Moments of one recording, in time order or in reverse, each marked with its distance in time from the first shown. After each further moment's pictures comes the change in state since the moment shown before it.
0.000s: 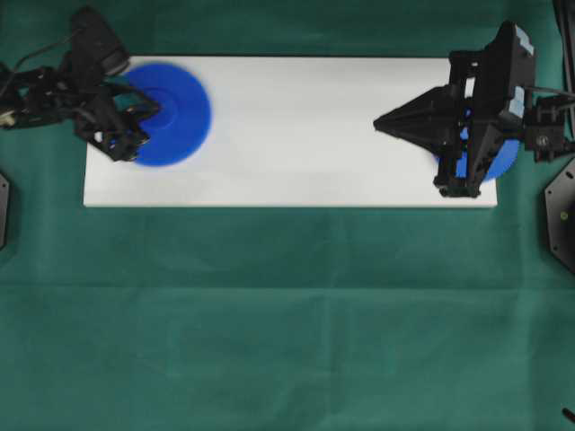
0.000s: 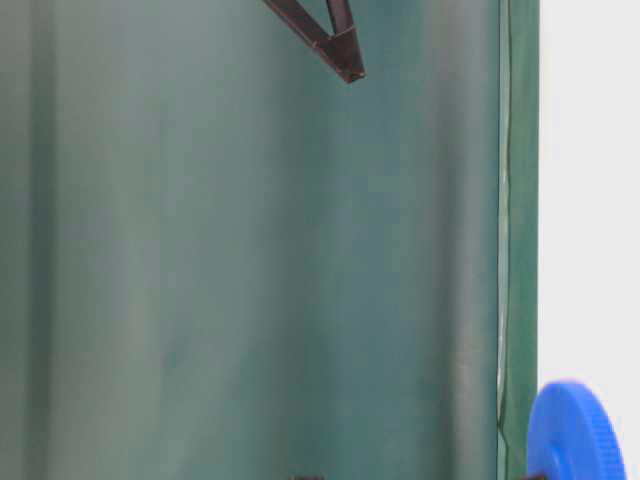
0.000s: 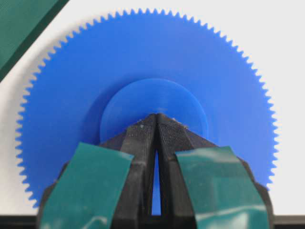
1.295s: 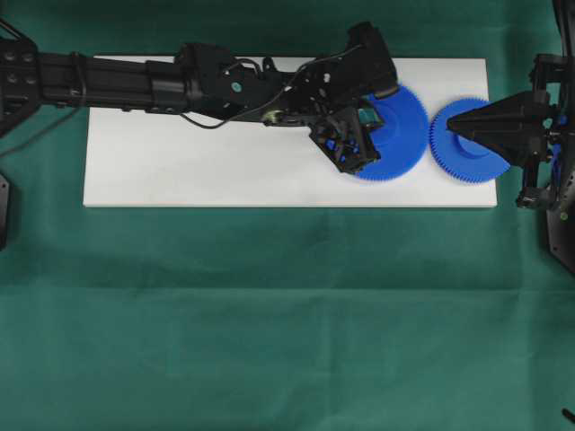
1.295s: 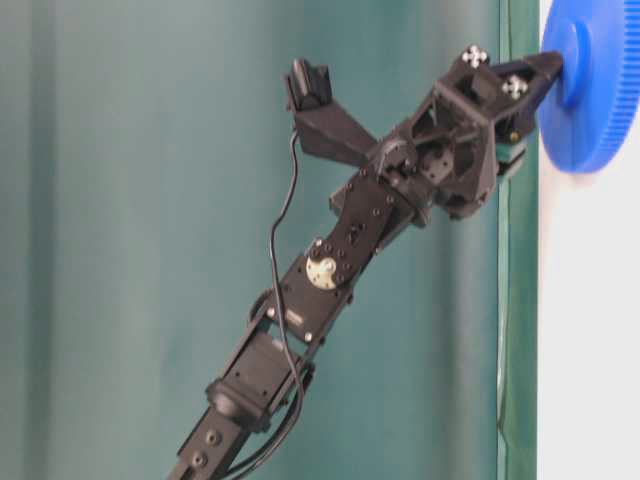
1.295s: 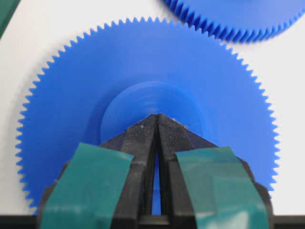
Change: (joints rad) left arm -0.227 0.709 -1.060 0.006 0.242 0.040; right arm 0.000 -0.411 0.202 0.000 0.021 -0.005
